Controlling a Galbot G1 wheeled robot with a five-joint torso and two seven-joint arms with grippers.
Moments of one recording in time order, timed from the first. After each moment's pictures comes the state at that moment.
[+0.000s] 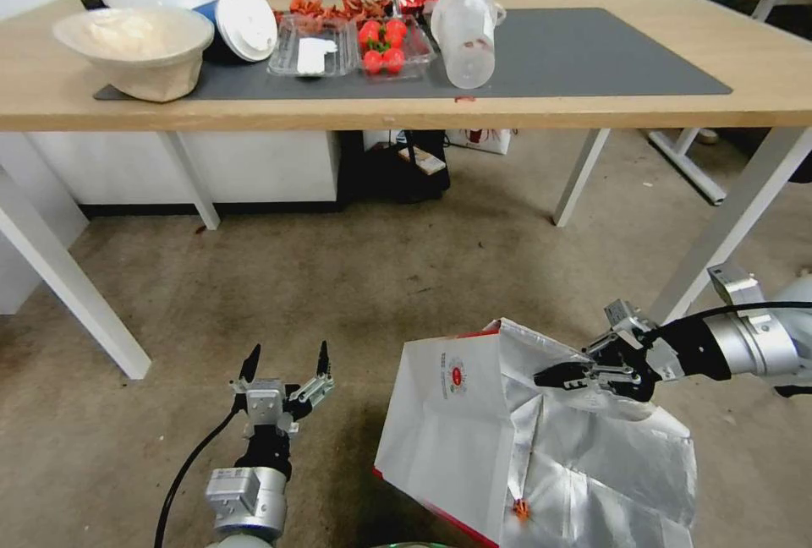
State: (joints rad) left arm 1.77 -1.25 -0.30 -2.16 -0.17 -0.13 -0.37; right arm -1.33 0.19 0.54 2.02 0.97 -0.40 -1.06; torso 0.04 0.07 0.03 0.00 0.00
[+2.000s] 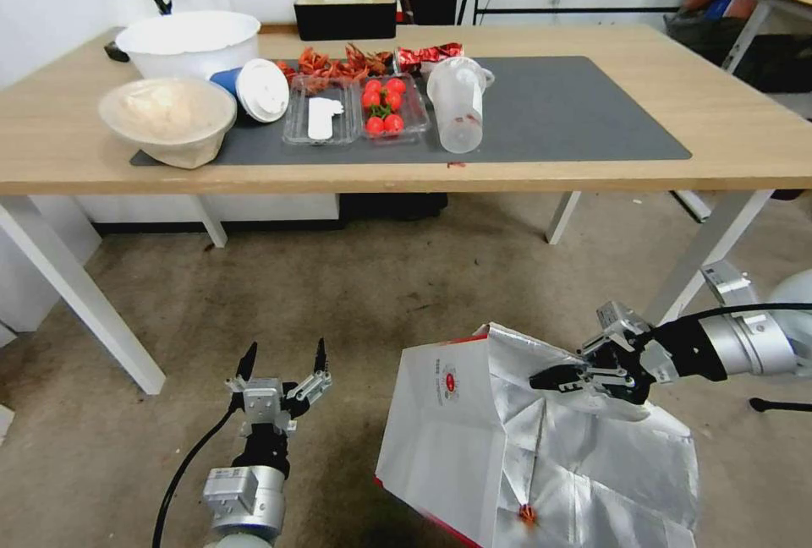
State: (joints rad) left arm 1.77 -1.26 -0.30 -2.16 -0.15 -0.13 -0.37; right arm -1.34 0.16 0.56 2.05 0.97 -0.42 -1.02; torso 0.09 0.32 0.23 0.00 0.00
